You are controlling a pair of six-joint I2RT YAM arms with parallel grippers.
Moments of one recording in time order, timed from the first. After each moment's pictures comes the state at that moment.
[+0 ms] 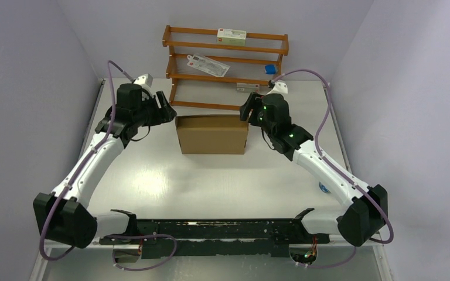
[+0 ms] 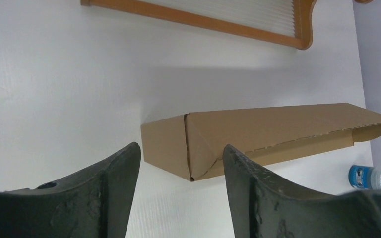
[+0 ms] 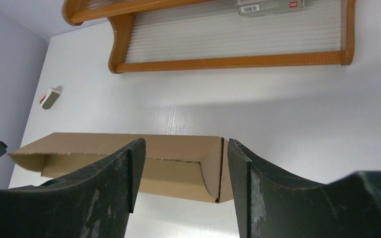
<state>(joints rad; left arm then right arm) -0.26 1.25 1.13 -0.41 0.12 -0.45 0.58 1.27 1.09 -0.18 0.29 0.52</state>
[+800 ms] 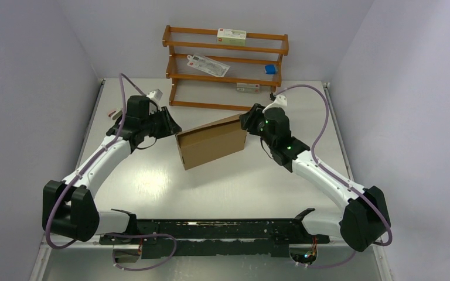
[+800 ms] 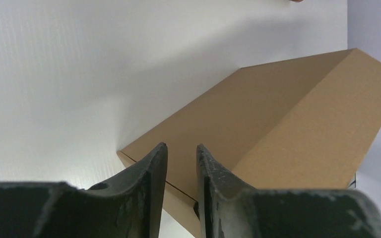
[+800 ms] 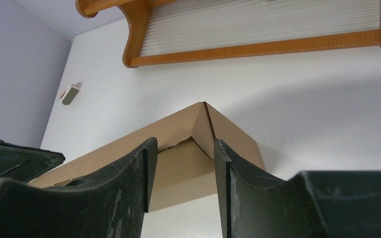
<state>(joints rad) -0.26 1.32 0.97 -0.30 0.30 -0.52 0.56 1.24 0.88 0.04 0.22 0.59</state>
